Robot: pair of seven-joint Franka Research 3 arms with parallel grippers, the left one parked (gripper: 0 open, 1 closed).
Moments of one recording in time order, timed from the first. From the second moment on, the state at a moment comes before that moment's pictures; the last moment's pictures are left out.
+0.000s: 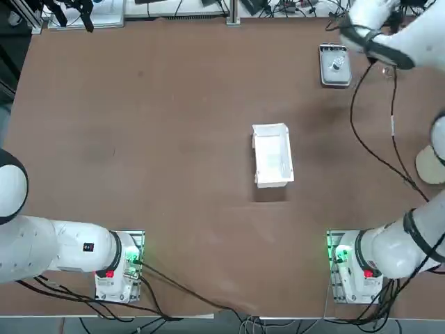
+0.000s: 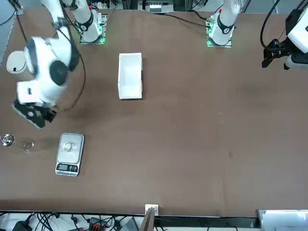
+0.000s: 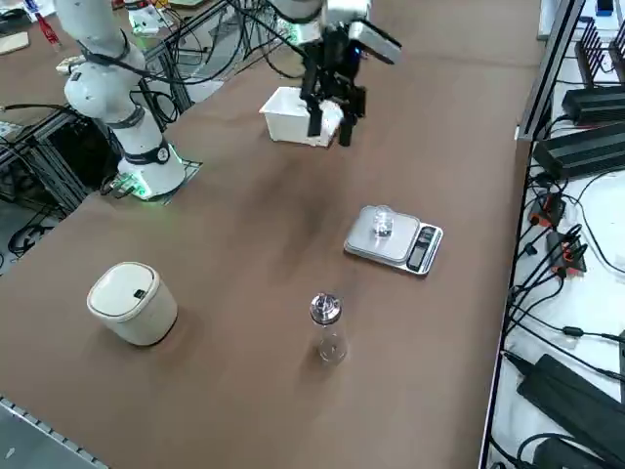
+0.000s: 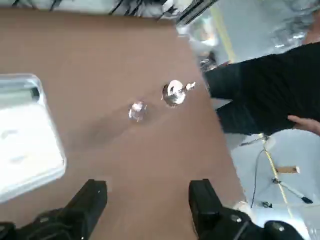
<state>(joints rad) 0.24 0.14 -0.09 -1.84 -0.73 1.85 0.72</state>
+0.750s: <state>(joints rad) 0.00 -0.04 -0.13 -1.86 -0.15 1.79 -0.17</state>
